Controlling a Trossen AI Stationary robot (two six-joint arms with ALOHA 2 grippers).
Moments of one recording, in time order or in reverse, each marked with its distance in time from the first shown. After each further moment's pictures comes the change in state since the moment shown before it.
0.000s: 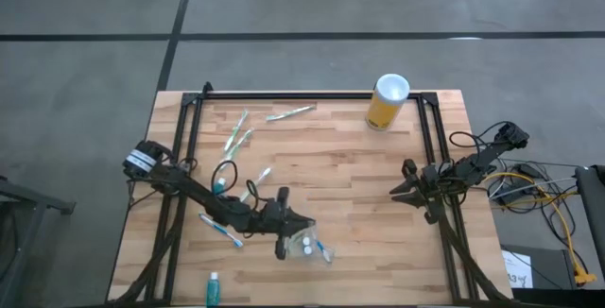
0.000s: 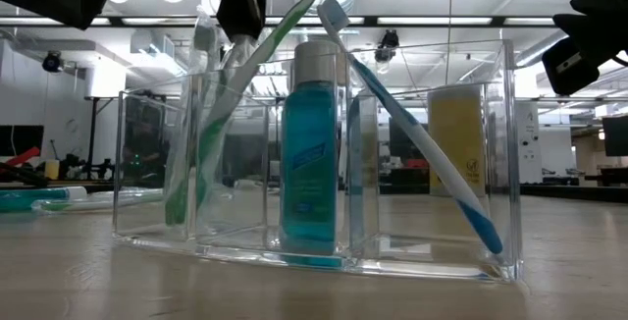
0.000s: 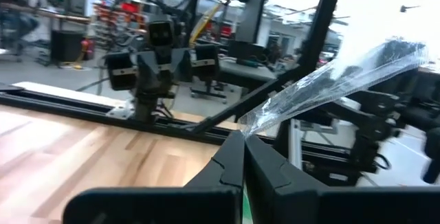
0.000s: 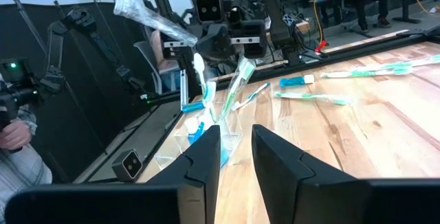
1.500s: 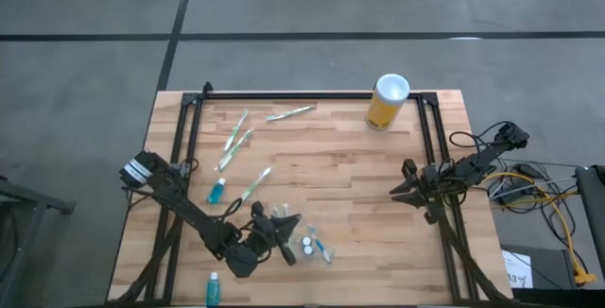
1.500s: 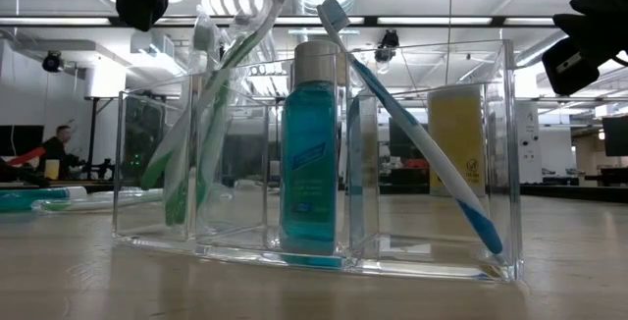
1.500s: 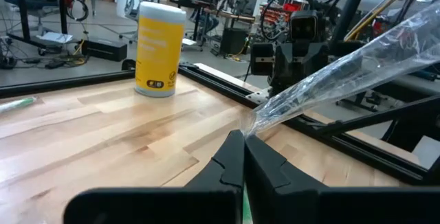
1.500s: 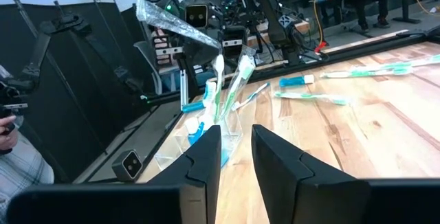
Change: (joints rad) left arm -0.213 0.044 0.244 -0.558 -0.830 -0.301; right arm 0.000 0.000 0.000 0.000 0.000 0.000
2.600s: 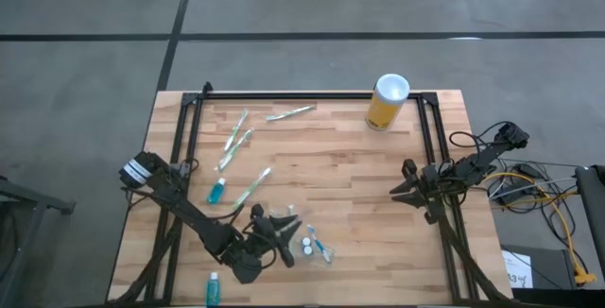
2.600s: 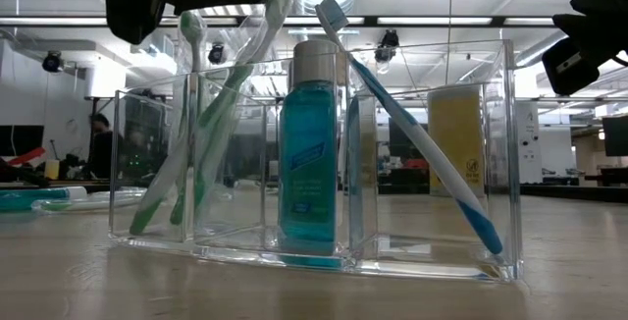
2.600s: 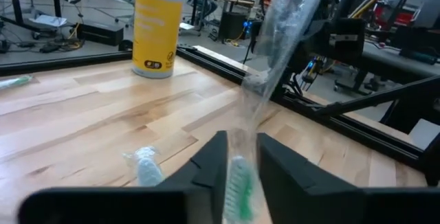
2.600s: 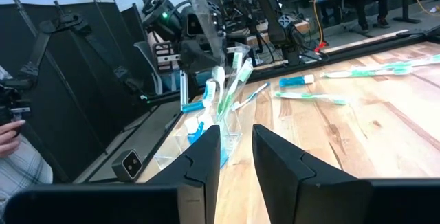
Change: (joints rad) left arm -0.011 0.001 0.018 -0.194 0.031 -0.174; right arm 0.000 0.000 0.000 0.000 0.000 0.000
